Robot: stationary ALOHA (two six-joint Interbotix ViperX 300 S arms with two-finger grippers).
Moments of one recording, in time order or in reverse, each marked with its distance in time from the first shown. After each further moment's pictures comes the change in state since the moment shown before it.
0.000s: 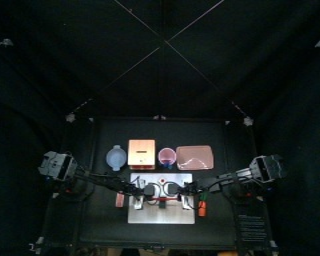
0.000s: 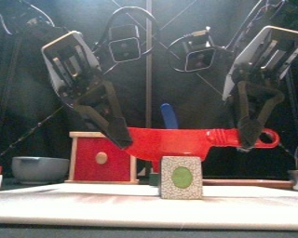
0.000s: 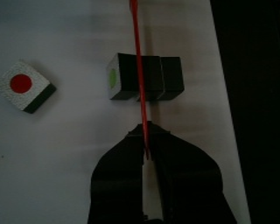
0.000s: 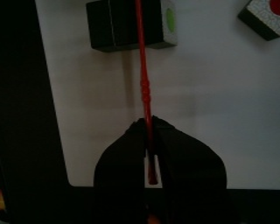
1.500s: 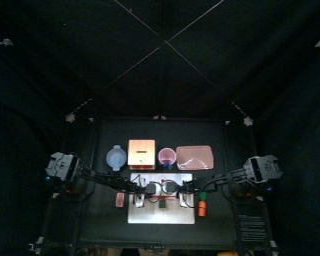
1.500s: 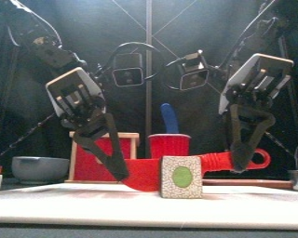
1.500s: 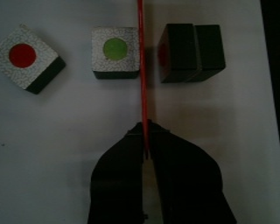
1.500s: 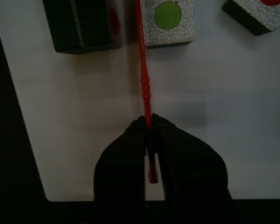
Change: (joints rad) left arm 0.037 0.074 0.005 0.023 0.000 0.003; right arm -0.009 0.072 0.002 -0.025 -0.023 -0.002
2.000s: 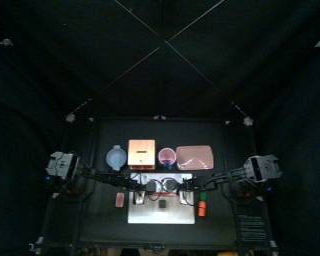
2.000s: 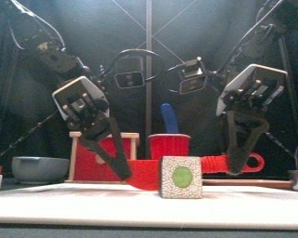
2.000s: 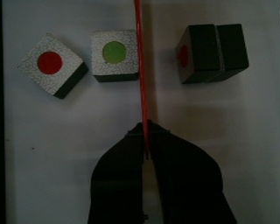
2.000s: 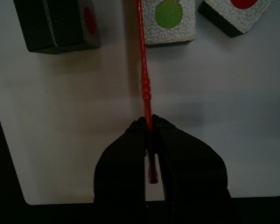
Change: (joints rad) left arm 0.066 0.000 -0.002 0.081 0.000 0.002; right arm -0.057 0.000 0.008 -0.054 0.000 0.002
